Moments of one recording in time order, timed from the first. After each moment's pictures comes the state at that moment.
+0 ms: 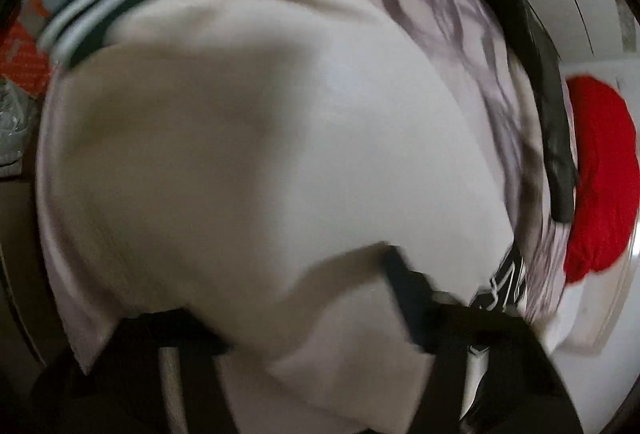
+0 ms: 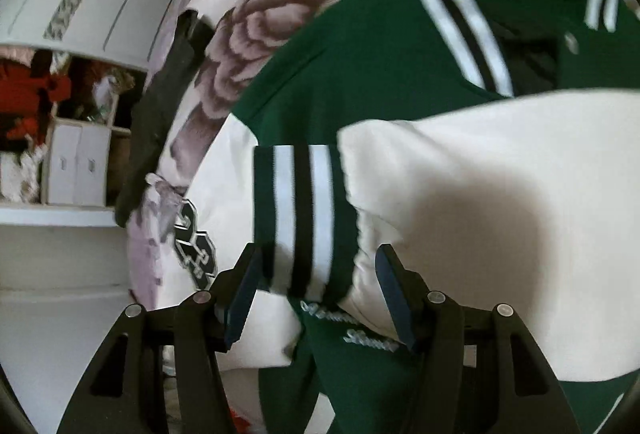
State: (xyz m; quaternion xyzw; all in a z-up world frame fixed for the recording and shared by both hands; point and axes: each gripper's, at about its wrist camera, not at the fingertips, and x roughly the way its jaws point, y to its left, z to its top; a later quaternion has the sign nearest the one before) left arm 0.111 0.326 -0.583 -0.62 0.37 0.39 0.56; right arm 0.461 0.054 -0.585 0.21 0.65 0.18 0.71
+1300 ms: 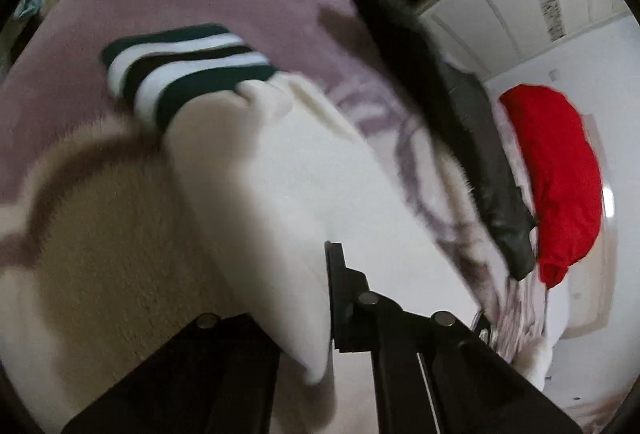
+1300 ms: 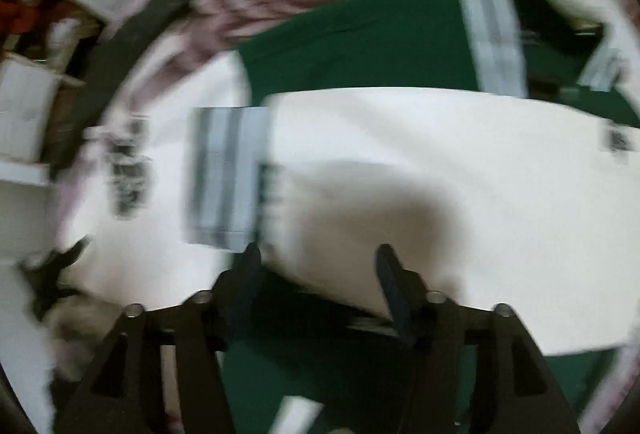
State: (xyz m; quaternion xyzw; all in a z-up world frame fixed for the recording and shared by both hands) left arm 0.168 0.429 -0.578 -0.54 0.29 0.36 0.70; right arm 0.425 0.042 -0.547 0.02 0.67 0.05 0.74
